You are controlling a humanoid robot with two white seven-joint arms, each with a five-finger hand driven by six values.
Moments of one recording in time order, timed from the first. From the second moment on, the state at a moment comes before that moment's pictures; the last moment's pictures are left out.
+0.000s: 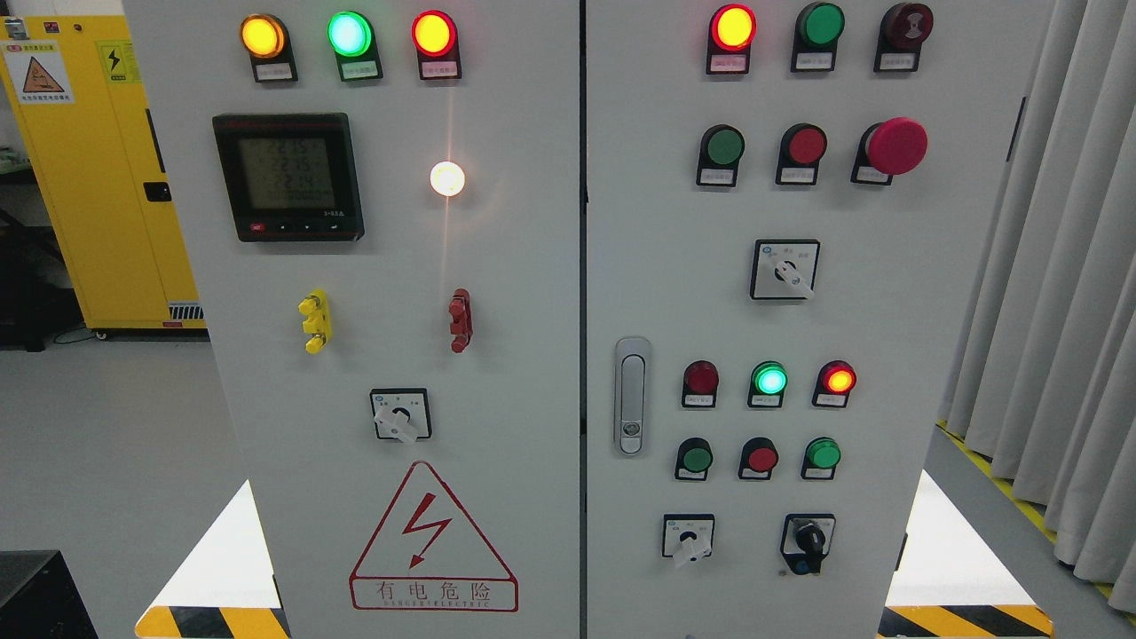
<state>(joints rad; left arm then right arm) 0.06 -0.10 -0.05 -0.10 0.07 -0.13 -0.05 0.23 0.00 0.28 -1.85 0.07 -0.39 0.00</state>
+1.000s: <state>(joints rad) 0.06 -0.10 -0.05 -0.10 0.07 -0.13 -0.05 0.20 0.00 0.21 -1.85 0.48 -0.40 -0.08</state>
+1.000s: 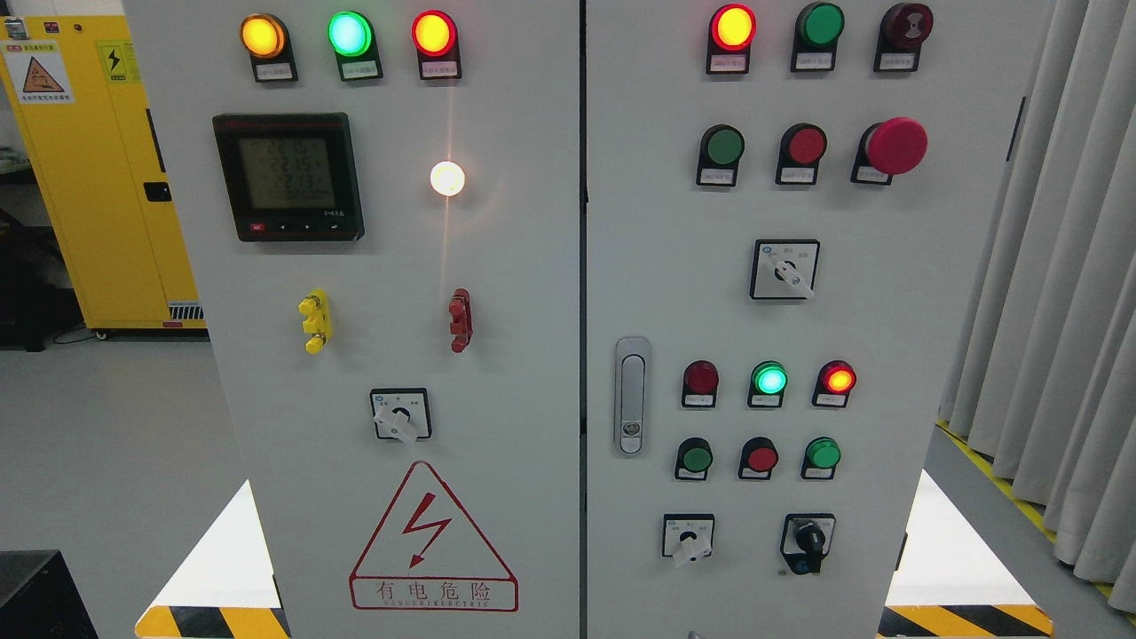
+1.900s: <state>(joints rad) 0.06 -0.10 -0.05 -0.10 0.07 -0.13 -0.05 -0.10 0.00 0.05 -1.75 1.03 -0.34 -0.14</state>
